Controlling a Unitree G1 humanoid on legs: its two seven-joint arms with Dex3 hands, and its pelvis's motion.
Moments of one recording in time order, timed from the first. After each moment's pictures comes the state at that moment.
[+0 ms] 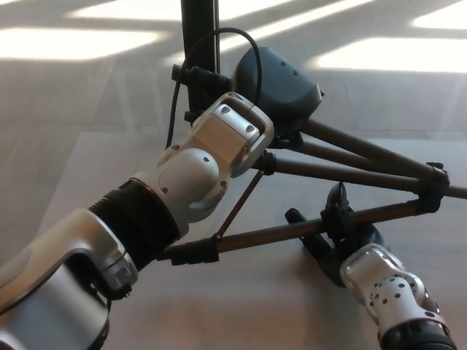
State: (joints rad) left_arm -1.17 0.30 -0.84 0.54 1.01 0.19 -0.19; right_arm -0.70 0.09 -0.33 0.78 0.70 0.27 -0.38
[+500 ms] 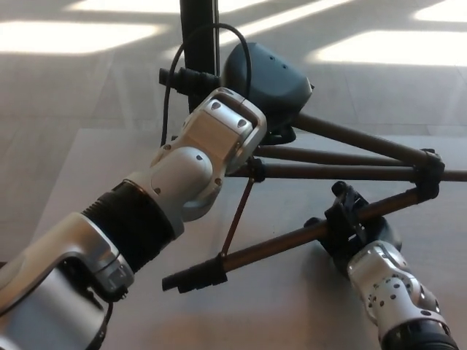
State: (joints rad) left_arm -1.15 0.30 -0.78 0.51 1.03 0.21 -0.24; right_arm -0.67 0.06 -0.26 0.76 0.60 0.19 -0.39
